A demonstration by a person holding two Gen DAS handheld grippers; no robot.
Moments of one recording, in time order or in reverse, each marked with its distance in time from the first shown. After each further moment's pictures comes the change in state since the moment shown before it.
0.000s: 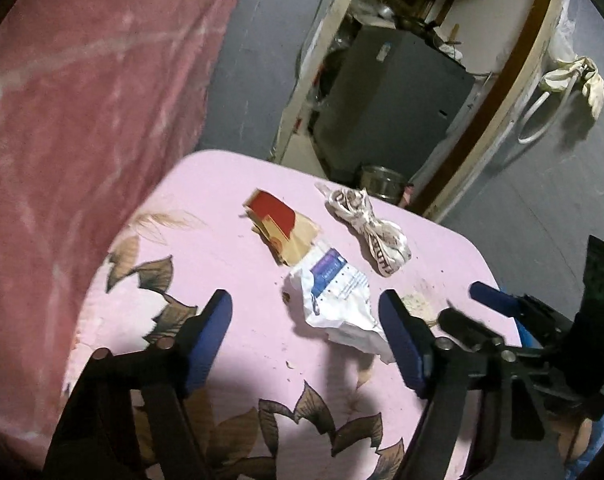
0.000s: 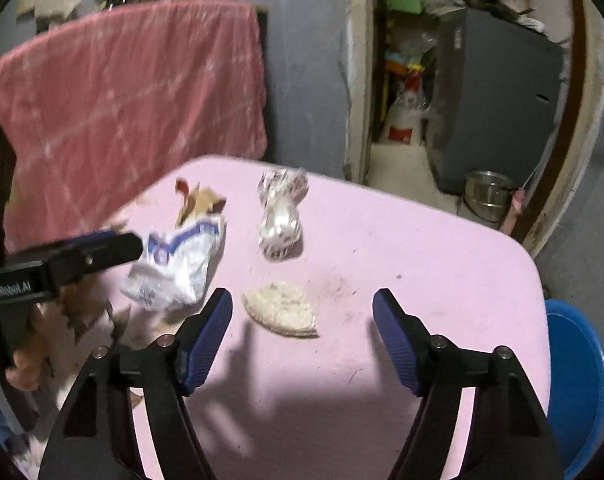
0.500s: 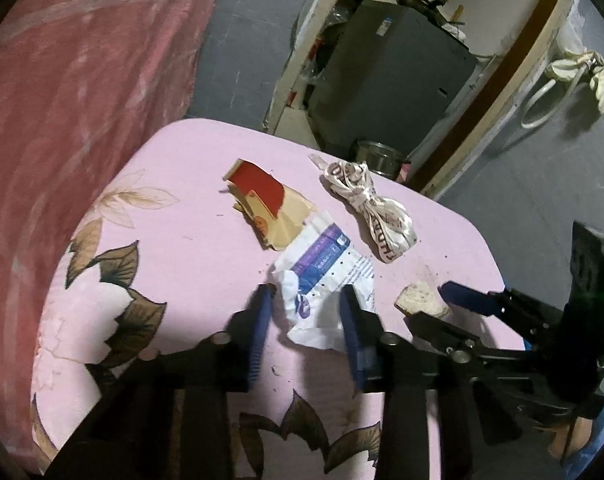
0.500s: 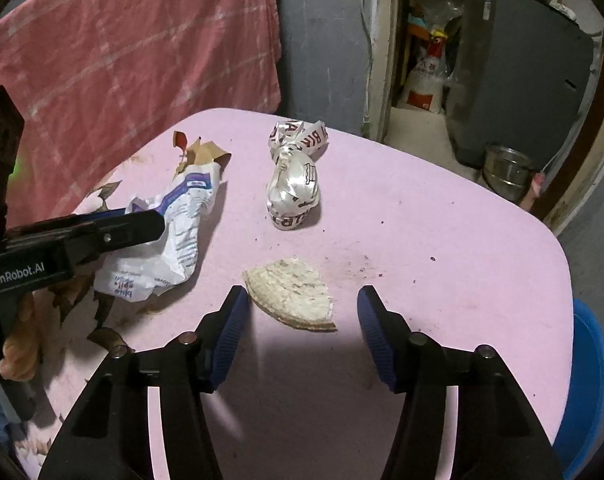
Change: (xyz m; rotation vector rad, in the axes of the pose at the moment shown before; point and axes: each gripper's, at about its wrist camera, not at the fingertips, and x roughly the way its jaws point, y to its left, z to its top) left arm 0.023 -0.002 0.010 0.001 0.087 -0.016; right arm 0.032 0.002 0.004 -0.034 0.146 0.037
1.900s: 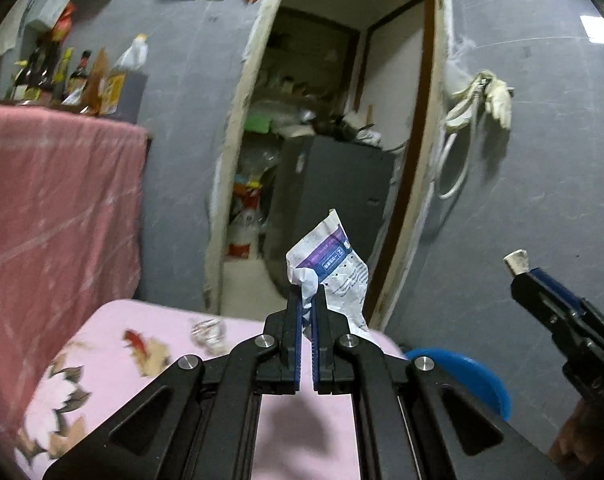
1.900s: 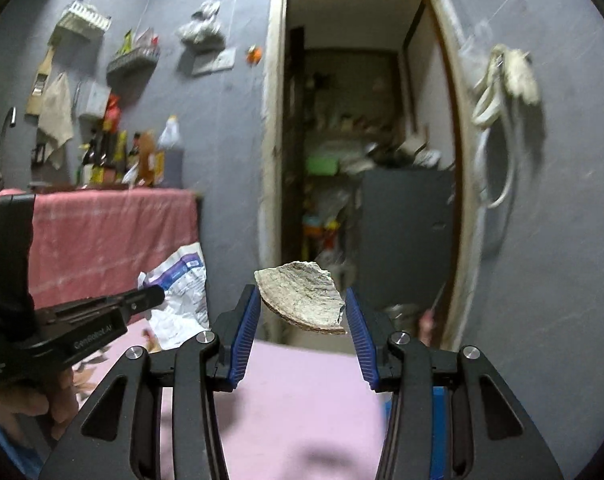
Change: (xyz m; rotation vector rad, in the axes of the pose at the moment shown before) left arm -0.074 -0.160 -0.026 0.244 -0.567 -0.065; right arm -0.213 -0.037 -0.077 0.110 -0.811 -0.324
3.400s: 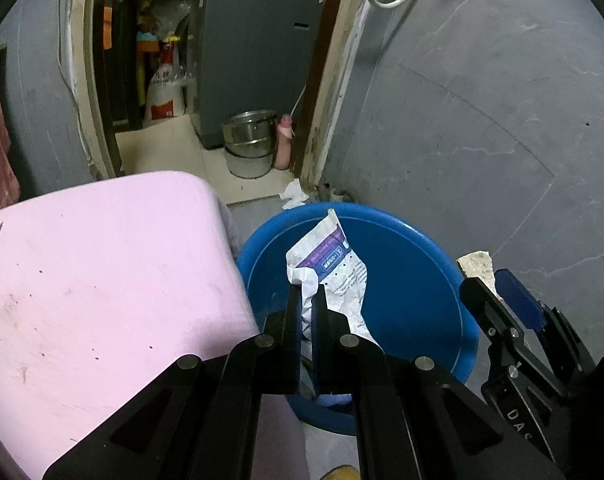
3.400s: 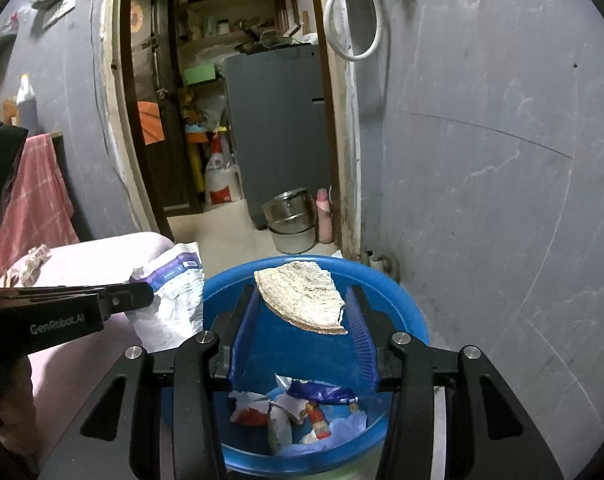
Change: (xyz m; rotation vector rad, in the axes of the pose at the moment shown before) left arm 0.189 -0.179 -0.123 0.096 0.628 -0.113; right arm 0.024 -0.190 -0.123 0.214 0.383 -0.271
